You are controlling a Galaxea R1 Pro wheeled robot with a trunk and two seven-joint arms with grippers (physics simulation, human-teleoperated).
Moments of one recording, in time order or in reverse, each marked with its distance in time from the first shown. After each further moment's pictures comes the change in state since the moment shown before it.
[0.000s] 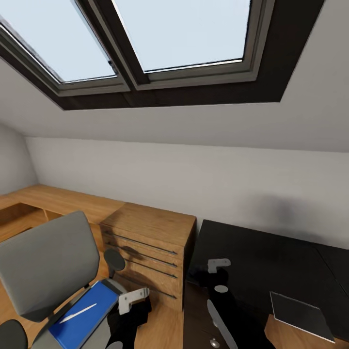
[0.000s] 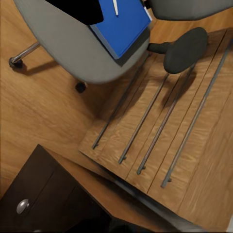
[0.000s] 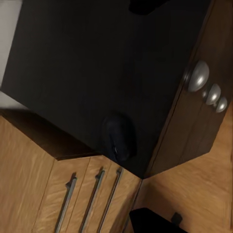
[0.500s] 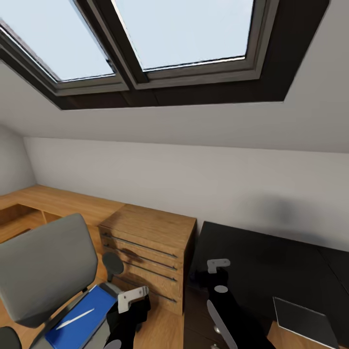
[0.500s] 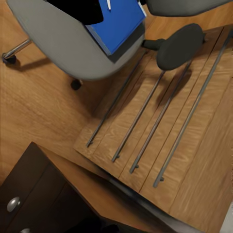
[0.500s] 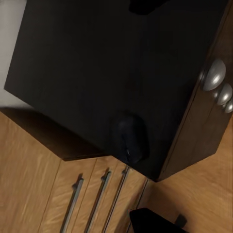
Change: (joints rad) left arm 0.000 0.003 0.010 -0.013 0.007 0.003 -0.001; right arm 0.000 -0.002 0.006 0.000 0.000 0.000 0.000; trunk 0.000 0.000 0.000
